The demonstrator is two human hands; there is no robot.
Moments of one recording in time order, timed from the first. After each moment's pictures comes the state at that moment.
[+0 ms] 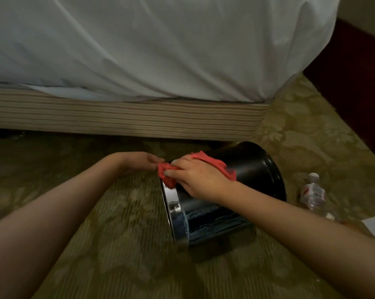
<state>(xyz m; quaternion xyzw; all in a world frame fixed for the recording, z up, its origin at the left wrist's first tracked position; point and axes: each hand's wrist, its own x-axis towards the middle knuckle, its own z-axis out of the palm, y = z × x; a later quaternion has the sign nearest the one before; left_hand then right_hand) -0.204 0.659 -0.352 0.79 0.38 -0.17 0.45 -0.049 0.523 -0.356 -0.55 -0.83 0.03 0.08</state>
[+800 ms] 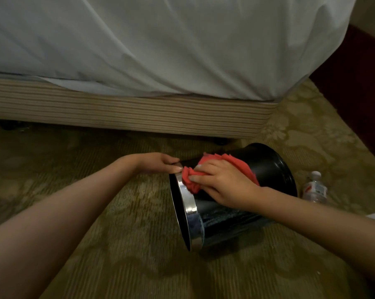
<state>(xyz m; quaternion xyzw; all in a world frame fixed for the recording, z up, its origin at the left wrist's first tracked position) -0.213 0.648 -0.358 0.81 0.34 -0.17 0.45 -0.046 0.486 -0.340 -0.56 -0.82 0.04 0.05</state>
